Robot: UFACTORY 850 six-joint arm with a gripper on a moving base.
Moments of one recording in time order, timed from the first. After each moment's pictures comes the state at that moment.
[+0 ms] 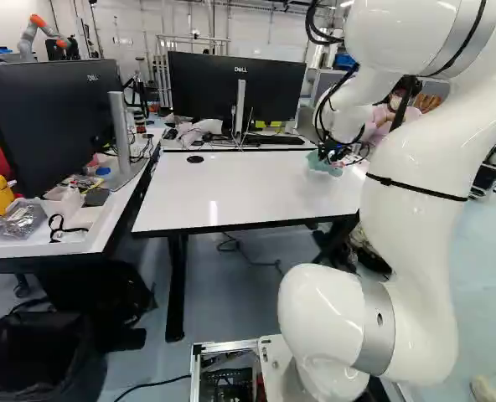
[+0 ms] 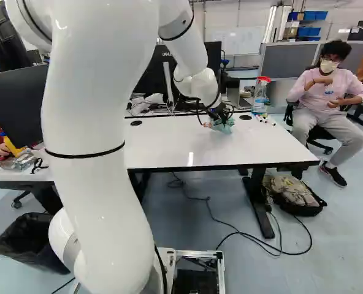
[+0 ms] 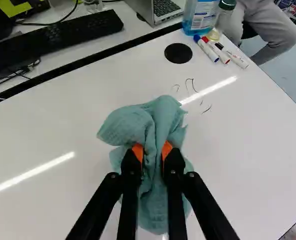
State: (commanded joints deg) arm -24.6 -17.8 -61.8 0.0 -2.3 0.0
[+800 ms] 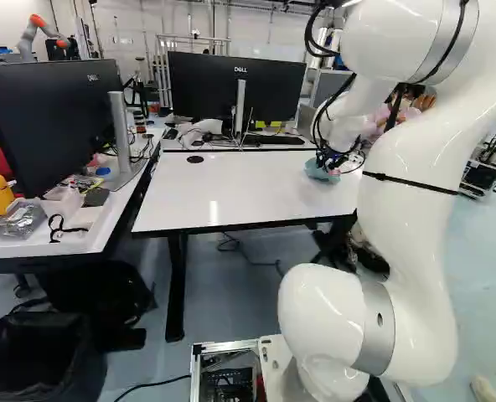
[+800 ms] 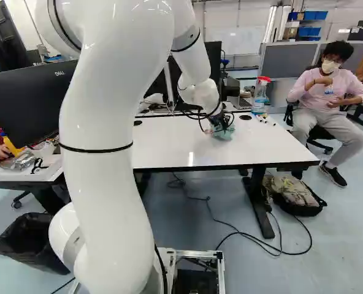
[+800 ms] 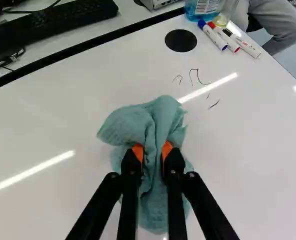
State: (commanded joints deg) arm -24.7 -22.0 -62.4 0.0 0.1 0.0
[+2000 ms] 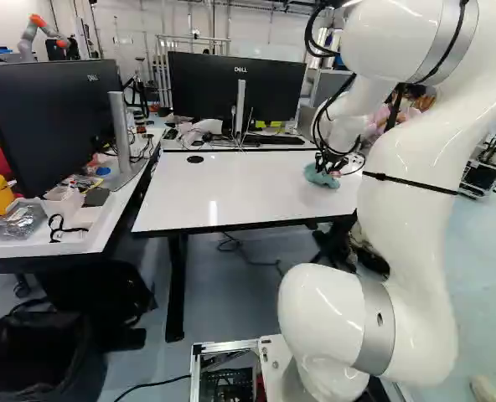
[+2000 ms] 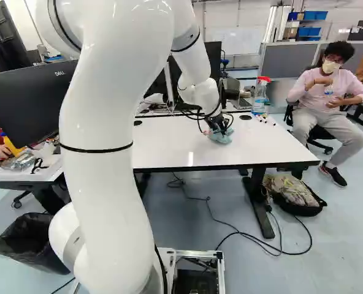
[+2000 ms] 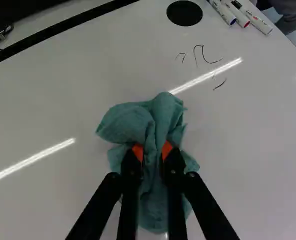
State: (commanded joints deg) arm -24.7 -22.0 -62.4 0.0 -5.6 0.0
